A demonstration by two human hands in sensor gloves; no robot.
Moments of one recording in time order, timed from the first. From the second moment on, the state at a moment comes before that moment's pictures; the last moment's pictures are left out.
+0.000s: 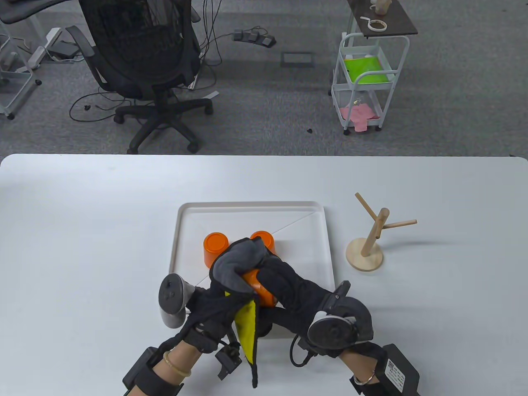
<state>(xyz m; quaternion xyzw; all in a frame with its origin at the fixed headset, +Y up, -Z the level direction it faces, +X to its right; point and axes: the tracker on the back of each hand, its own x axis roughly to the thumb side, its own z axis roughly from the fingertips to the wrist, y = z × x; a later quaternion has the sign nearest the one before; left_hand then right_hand) -0.146 -0.675 -0.254 0.03 -0.39 0.62 0.68 0.077 -0.634 -0.236 0.41 -0.15 0.84 0.32</state>
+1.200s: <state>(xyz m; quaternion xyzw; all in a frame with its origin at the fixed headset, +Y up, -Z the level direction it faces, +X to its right) -0.165 -0.658 -0.254 0.06 -0.36 0.59 0.72 0.171 -0.571 -0.222 0.21 -0.13 0.86 0.46</state>
